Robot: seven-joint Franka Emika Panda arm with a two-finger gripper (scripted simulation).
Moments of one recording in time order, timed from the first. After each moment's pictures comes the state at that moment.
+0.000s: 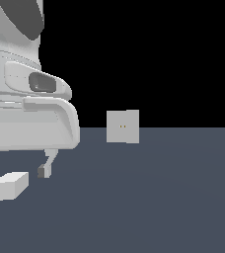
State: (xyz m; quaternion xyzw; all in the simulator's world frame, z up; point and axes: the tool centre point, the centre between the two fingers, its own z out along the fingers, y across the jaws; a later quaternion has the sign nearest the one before) arm -0.110 0.153 0.030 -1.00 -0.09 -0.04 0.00
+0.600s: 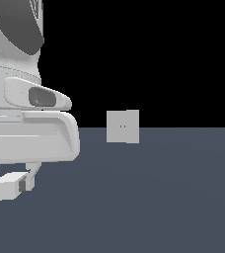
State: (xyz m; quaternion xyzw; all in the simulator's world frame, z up) arm -0.110 0.153 0.012 -1.00 -0.09 -0.04 0.00
